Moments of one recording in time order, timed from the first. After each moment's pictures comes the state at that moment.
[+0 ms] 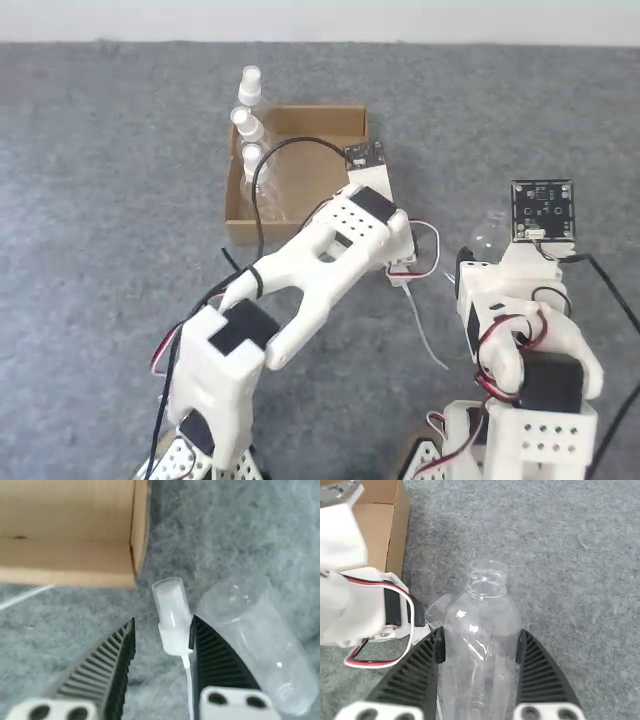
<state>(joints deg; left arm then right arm) 33.8 26.6 -1.3 69.7 53.8 0.7 -70.4 47.9 73.8 3.1</state>
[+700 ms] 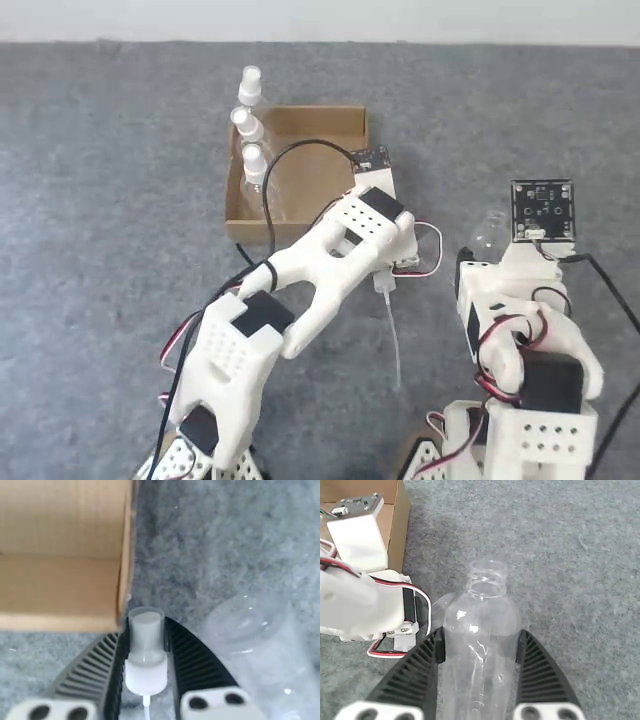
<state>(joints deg) 33.8 34.4 -7.3 69.8 53.9 0.7 -70.4 47.9 73.8 3.1</state>
